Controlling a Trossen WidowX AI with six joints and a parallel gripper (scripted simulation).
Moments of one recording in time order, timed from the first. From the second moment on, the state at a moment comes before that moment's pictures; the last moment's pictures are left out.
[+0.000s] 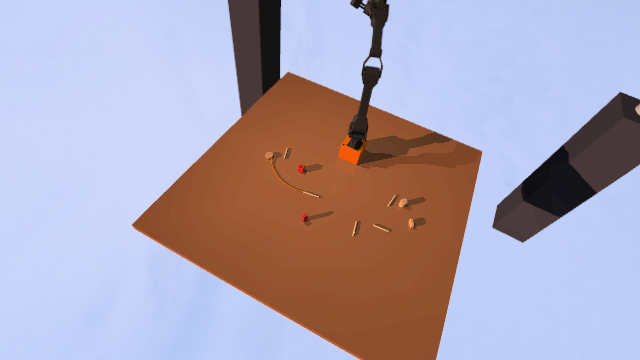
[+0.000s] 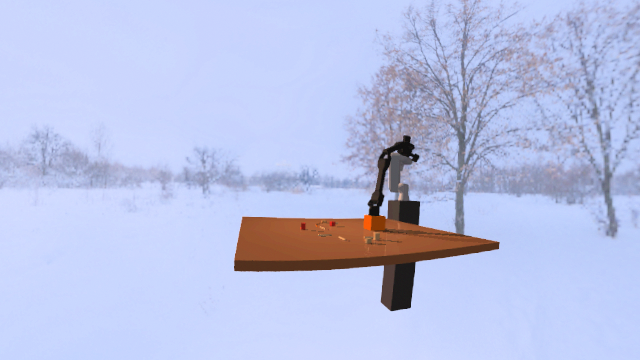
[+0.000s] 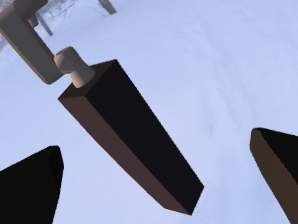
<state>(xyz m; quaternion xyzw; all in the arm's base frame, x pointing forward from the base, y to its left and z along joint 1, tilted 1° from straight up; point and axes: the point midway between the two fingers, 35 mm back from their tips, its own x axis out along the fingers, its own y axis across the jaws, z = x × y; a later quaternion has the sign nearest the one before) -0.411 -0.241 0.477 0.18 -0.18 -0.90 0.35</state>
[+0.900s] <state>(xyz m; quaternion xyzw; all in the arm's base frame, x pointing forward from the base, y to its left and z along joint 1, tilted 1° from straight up) -0.221 -0.431 0.352 0.26 0.07 -0.78 0.57</state>
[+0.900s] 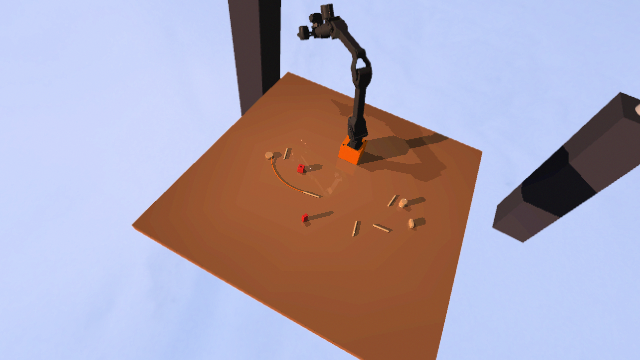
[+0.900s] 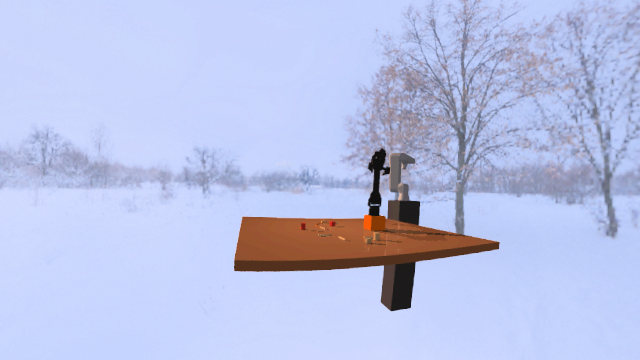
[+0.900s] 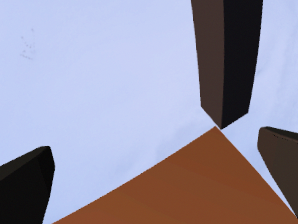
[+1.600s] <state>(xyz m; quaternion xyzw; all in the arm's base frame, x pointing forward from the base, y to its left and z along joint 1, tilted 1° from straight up) 0.057 -0.445 0.191 0.12 0.45 -0.45 0.76</state>
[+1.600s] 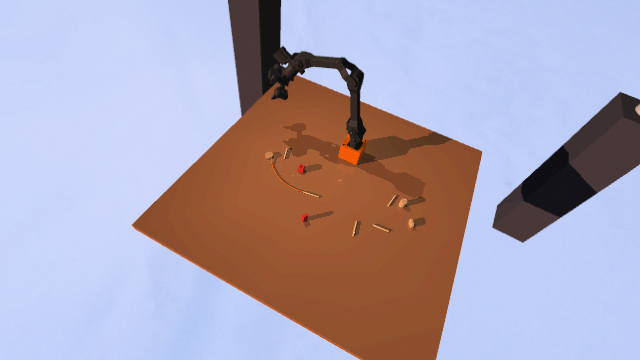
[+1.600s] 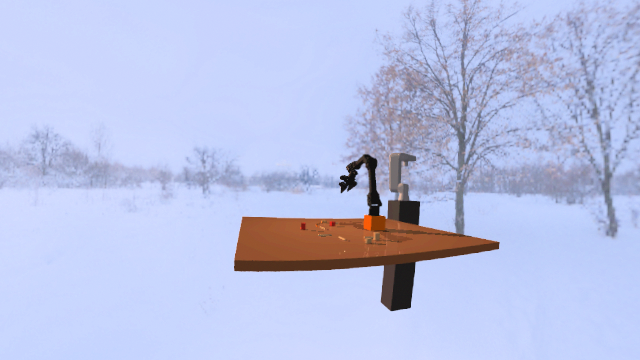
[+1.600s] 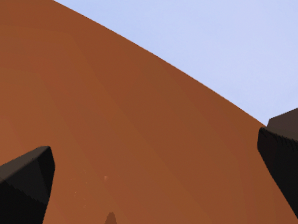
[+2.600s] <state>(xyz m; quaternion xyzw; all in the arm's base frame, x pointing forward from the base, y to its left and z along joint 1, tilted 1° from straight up) 0.245 -0.180 0.013 -0.33 0.63 0.30 0.64</state>
